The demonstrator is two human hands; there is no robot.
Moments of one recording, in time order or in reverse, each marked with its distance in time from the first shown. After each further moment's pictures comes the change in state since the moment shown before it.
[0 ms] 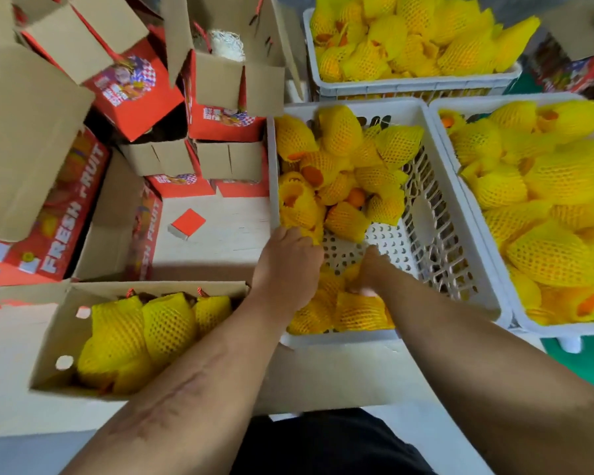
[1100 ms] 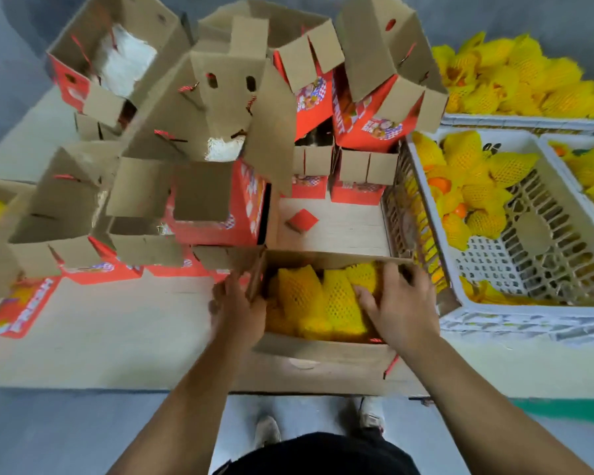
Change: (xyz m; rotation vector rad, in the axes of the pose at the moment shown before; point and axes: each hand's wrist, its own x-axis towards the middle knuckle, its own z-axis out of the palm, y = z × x) left_hand -0.280 -0.236 0.006 -0.917 0.016 -0.944; right_hand -0.179 -0.196 0.159 -0.119 0.742 -0.317
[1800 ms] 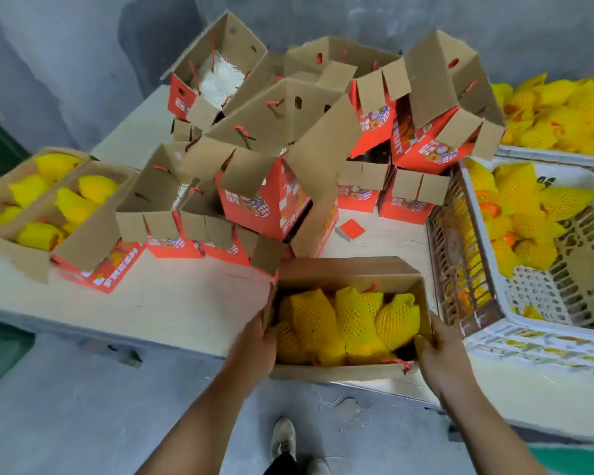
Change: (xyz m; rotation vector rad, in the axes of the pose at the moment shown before) left_hand -0.068 -0.093 -0.031 -0.060 -0.073 -0.024; right_hand -0.079 -0.004 -0.001 0.722 -0.190 0.159
